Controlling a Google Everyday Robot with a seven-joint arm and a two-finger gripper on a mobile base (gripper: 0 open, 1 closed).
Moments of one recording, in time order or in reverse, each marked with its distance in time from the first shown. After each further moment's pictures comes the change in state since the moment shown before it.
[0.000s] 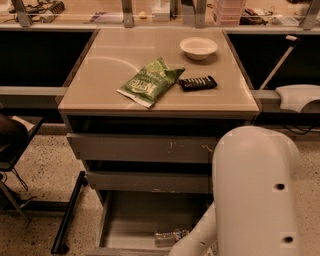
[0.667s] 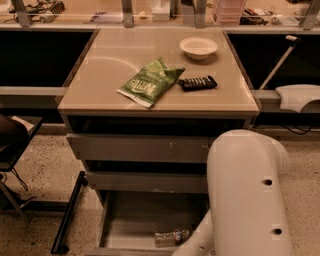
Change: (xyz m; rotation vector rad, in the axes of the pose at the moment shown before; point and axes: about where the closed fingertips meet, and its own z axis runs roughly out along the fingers) arm 0.012 0.005 0.021 -0.003 -0.016 0.042
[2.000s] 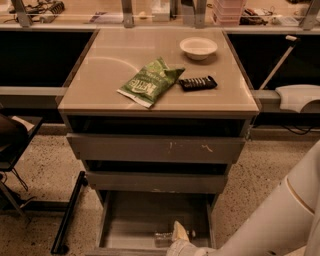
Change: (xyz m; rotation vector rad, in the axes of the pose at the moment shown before) arm -0.068 -0.036 -0.168 0.476 -0.233 -0.127
